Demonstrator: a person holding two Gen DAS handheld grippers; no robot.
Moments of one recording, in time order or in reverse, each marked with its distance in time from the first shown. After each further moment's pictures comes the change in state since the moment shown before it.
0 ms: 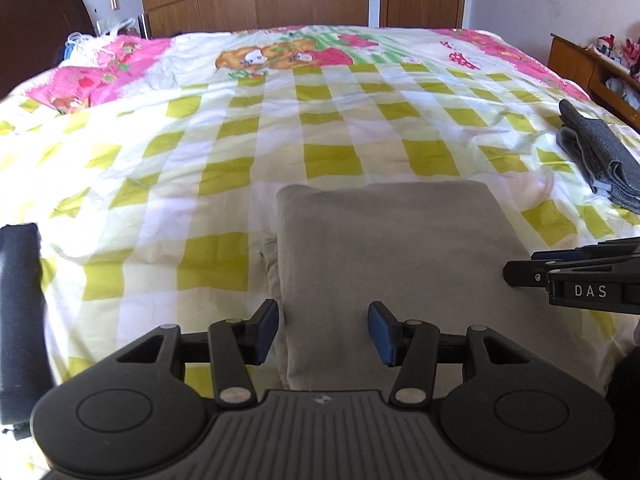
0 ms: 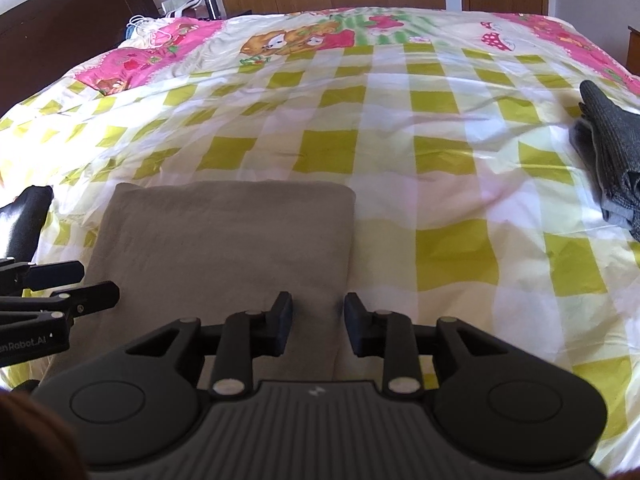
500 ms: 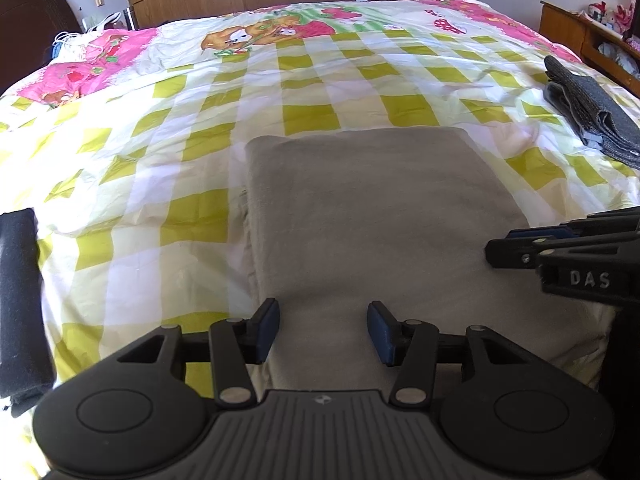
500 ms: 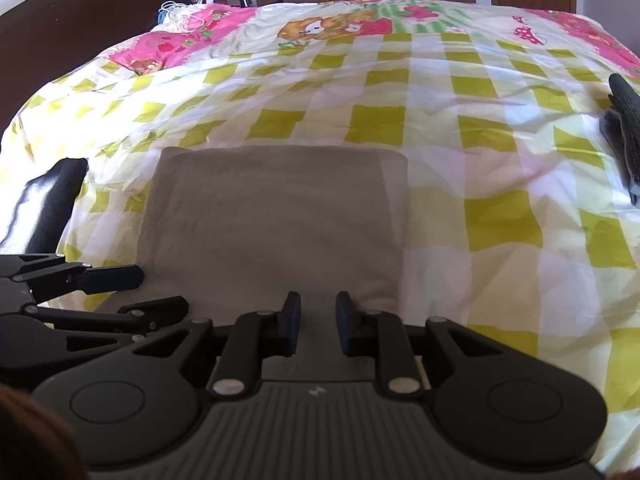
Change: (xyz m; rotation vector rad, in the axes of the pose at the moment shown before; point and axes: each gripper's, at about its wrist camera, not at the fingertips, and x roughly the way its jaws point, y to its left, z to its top) left arm -0.009 -0.016 -0.025 0.054 0.056 0.026; right arm -0.014 0.019 -0.023 -0.023 0.009 0.073
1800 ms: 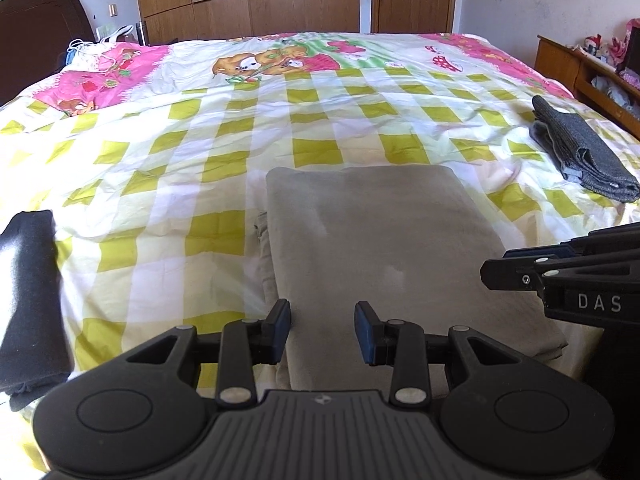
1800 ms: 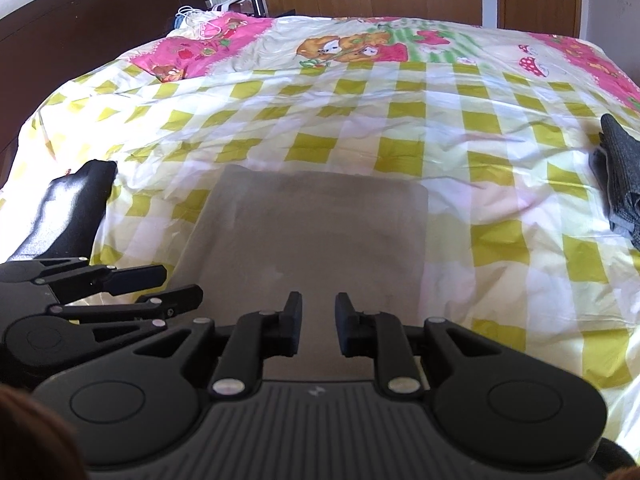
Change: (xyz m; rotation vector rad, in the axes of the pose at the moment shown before) left arm -0.036 0.005 -0.005 -0.031 -0.082 -0.028; right arm -0.044 0.038 0.004 -0.036 -0.013 -0.011
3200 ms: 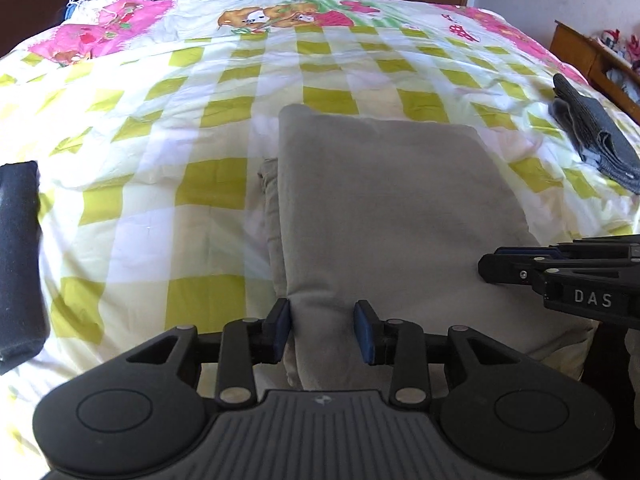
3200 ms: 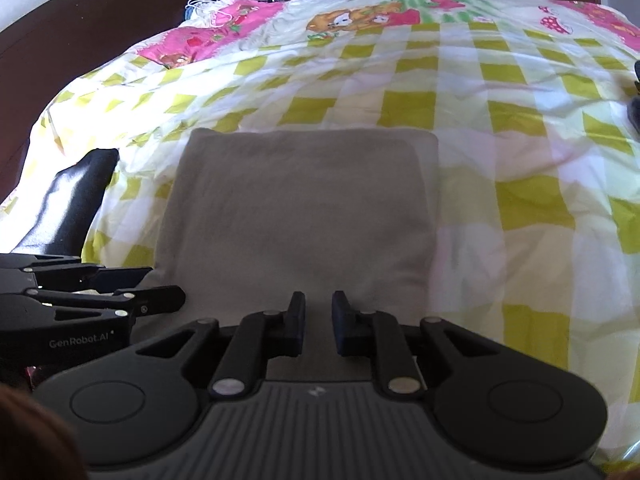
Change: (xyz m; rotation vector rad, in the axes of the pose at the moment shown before) left arm 0.026 0.014 -0.010 -0.066 0.111 -0.021; right arm 0.043 -0.034 -0.016 0.033 0.017 0.121
